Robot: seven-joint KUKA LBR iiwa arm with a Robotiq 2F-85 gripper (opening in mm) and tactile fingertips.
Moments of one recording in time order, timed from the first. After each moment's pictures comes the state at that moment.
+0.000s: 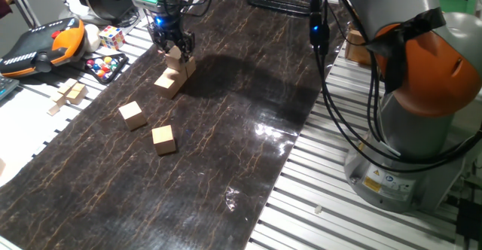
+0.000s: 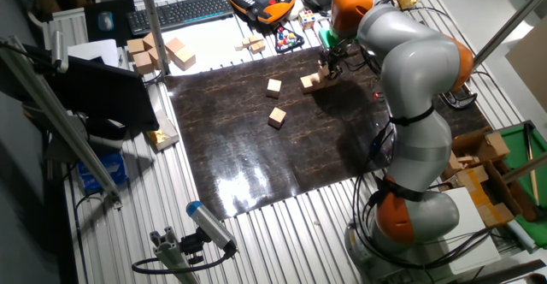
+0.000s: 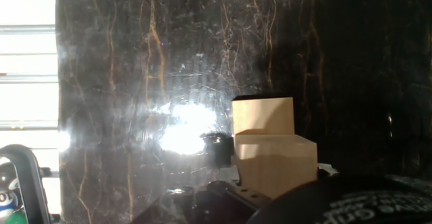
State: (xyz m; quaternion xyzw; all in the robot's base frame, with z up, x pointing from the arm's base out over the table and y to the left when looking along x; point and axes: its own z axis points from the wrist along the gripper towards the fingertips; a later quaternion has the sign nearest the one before) arm 0.652 -0.075 0.092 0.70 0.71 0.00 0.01
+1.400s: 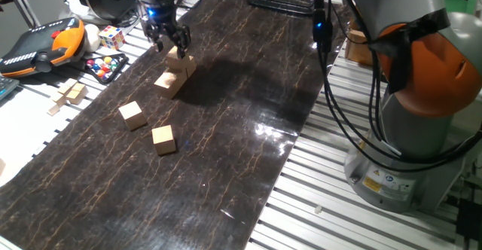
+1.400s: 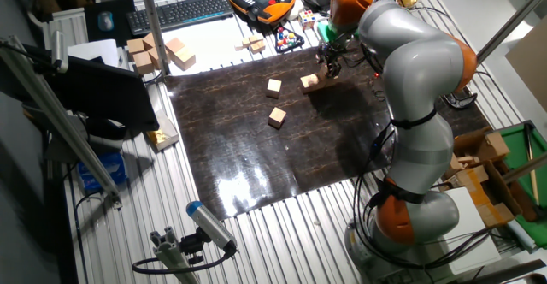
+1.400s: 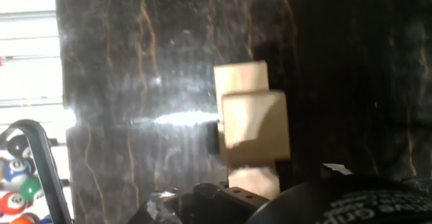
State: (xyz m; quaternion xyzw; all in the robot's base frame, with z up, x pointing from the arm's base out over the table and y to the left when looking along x) arm 0.644 -0.032 0.136 0.73 0.69 0.01 0.00
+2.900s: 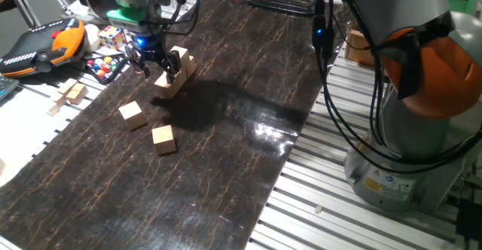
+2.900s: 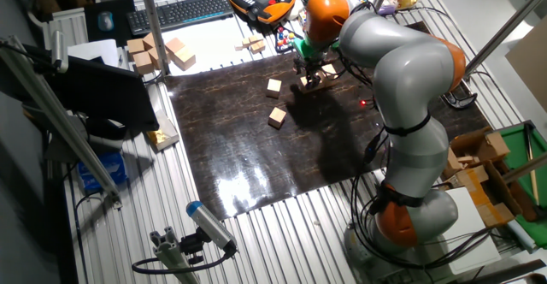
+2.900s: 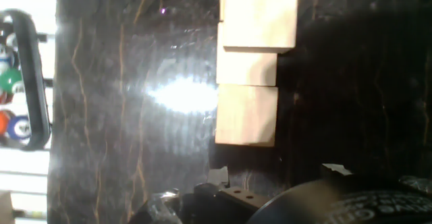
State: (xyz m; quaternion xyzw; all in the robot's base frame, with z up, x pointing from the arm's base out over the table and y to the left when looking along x) arm 0.635 0.038 0.107 0.64 0.77 0.02 0.00
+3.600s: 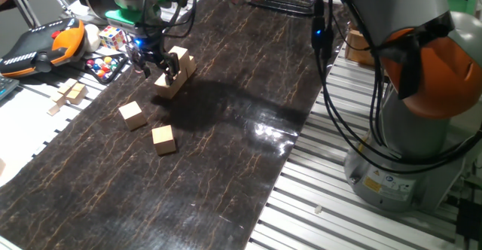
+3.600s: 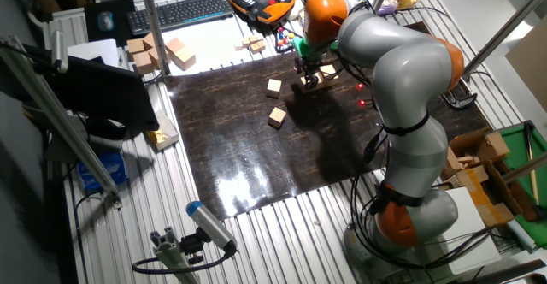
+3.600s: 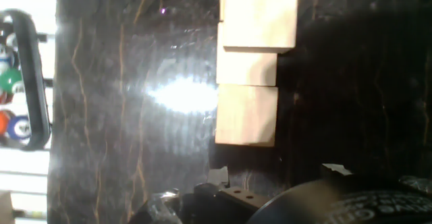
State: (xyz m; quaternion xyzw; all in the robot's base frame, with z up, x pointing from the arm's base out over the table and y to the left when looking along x) arm 0.636 0.038 0.106 0.70 0.71 0.02 0.01
